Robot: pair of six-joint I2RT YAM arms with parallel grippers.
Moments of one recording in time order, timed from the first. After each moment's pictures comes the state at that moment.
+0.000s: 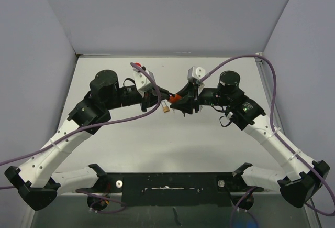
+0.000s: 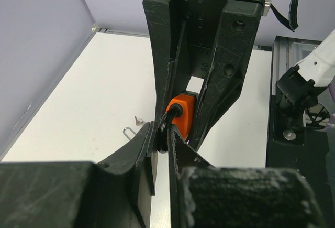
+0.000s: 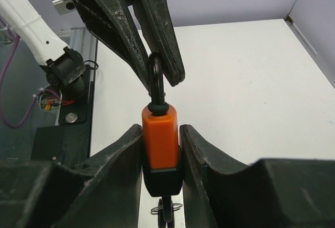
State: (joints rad) left arm -0.75 1.12 1.29 -0.31 0.53 0.13; right arm 0.62 1.12 1.17 -0.18 -0.80 -0.12
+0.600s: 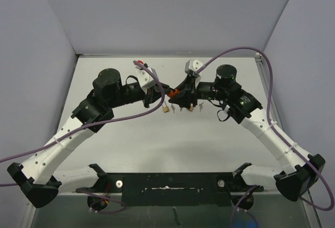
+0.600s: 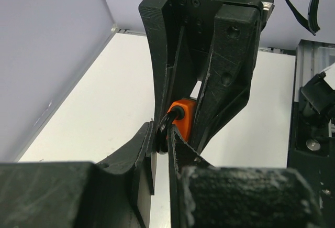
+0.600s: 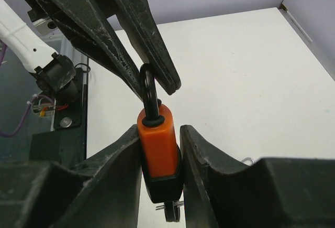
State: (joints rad) left arm -0.76 1.15 1.29 -0.27 0.47 0.14; right arm 0.61 1.19 1.23 -0.21 -0.78 -0.09
